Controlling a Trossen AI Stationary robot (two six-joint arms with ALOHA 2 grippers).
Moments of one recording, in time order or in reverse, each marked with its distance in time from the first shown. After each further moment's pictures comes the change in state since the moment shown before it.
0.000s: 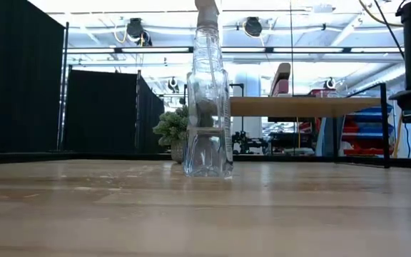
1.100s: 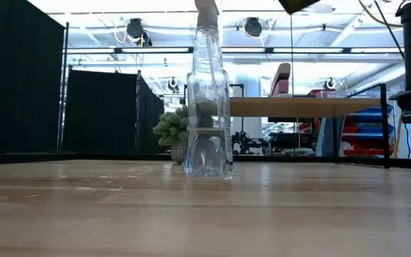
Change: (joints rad) left arm 0.269 0.286 0.000 0.027 0.632 -1.236; right arm -0.135 0.010 0.004 -0.057 0.319 -0.968
